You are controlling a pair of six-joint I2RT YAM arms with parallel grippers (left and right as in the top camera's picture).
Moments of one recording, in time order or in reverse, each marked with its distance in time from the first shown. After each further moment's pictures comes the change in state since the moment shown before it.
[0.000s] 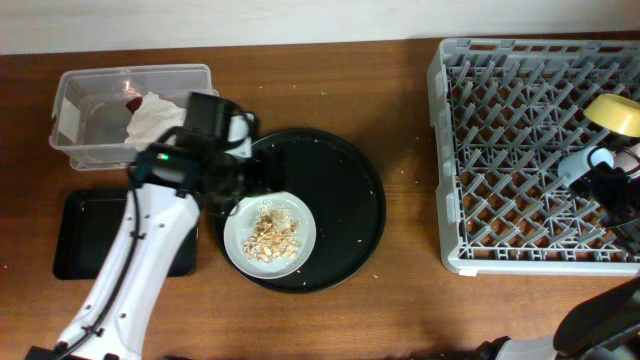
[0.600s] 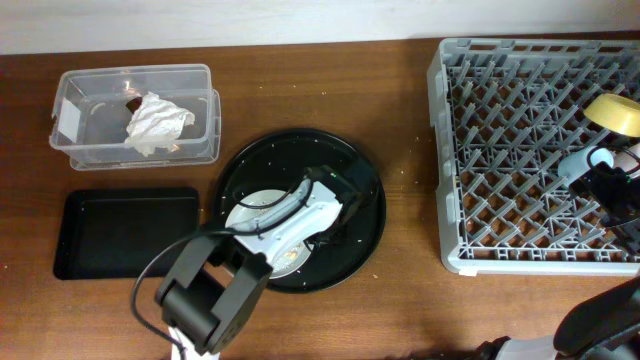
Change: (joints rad) left arm -0.505 0.508 0.001 -0.005 -0.536 -0.291; right arm 0.000 0.002 0.000 0.000 -0.003 0.000
